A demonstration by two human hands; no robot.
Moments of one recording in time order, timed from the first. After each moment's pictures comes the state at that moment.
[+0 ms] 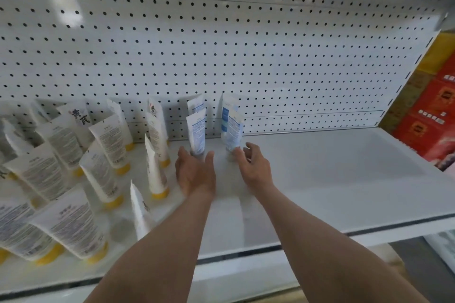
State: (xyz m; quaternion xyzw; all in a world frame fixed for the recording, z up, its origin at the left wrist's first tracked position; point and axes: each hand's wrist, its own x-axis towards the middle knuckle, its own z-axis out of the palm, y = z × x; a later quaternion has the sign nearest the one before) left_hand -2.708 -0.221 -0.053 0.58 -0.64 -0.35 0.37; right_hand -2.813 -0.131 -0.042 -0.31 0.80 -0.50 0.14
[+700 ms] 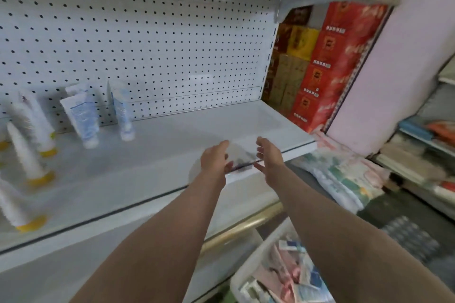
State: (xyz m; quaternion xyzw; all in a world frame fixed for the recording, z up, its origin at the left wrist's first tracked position) left_hand -2.820 0.054 -0.011 0.36 -0.43 -0.80 0.21; right_hand -2.904 0.165 -0.011 0.02 0.69 -0.69 0.21
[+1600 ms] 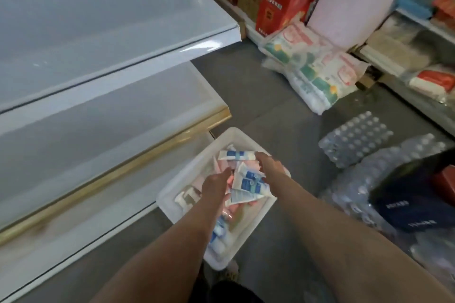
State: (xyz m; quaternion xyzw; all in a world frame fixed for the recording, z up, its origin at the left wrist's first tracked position) left_hand -2.853 0.354 -0.257 0.47 -0.48 -0.73 -0.11; right_hand -2.963 0.475 -0.244 0.22 0.77 -0.51 0.33
